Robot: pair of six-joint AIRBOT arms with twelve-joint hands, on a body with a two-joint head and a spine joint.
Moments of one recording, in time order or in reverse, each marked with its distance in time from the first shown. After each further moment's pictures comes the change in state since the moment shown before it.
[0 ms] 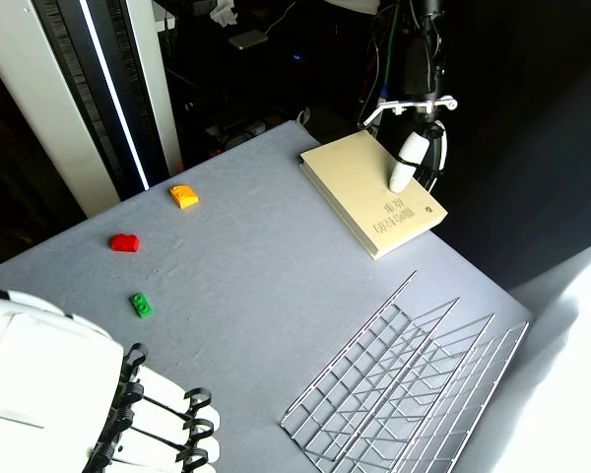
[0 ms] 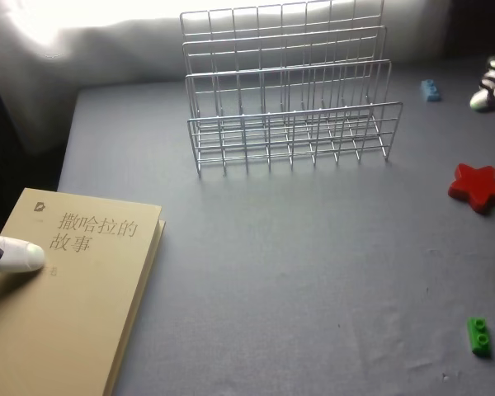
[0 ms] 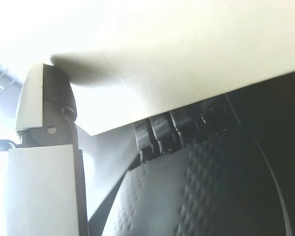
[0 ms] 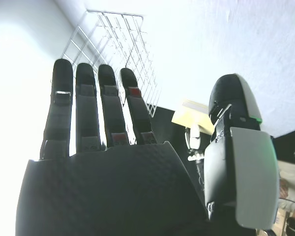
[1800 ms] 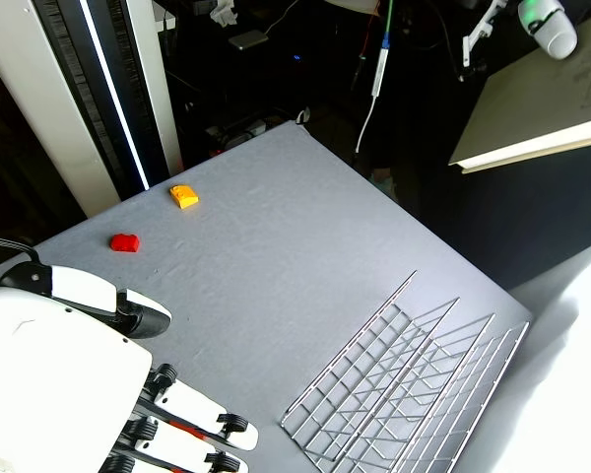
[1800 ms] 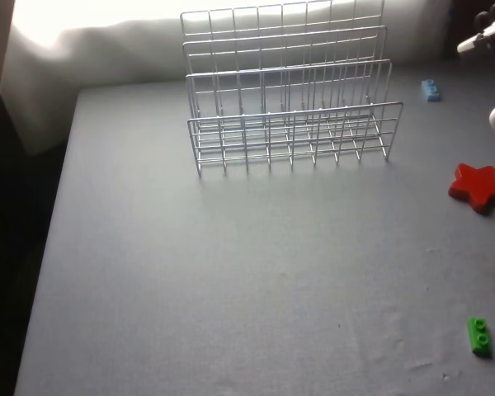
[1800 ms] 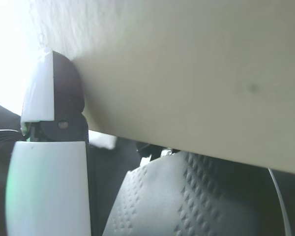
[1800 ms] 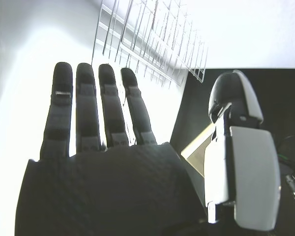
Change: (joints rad) left arm -0.053 0.309 -0.184 0.045 -1.076 -0.115; right arm 0.033 0.006 -0.036 -0.200 -0.139 0.675
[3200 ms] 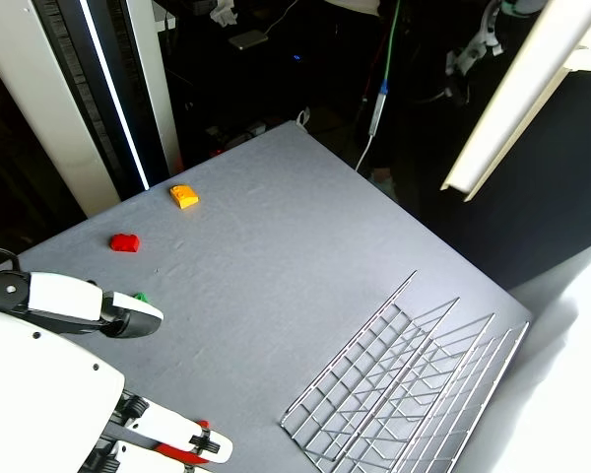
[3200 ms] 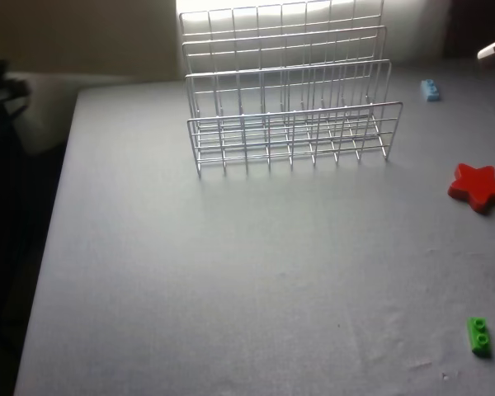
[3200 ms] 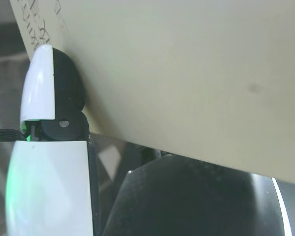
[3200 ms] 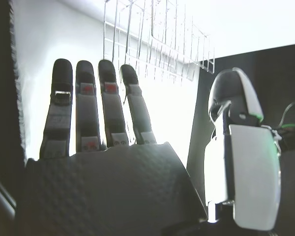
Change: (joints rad) left arm -0.272 -0.378 0.227 0.396 -0.284 -0.297; right arm 0.019 0.014 0.017 0.000 0.055 0.027
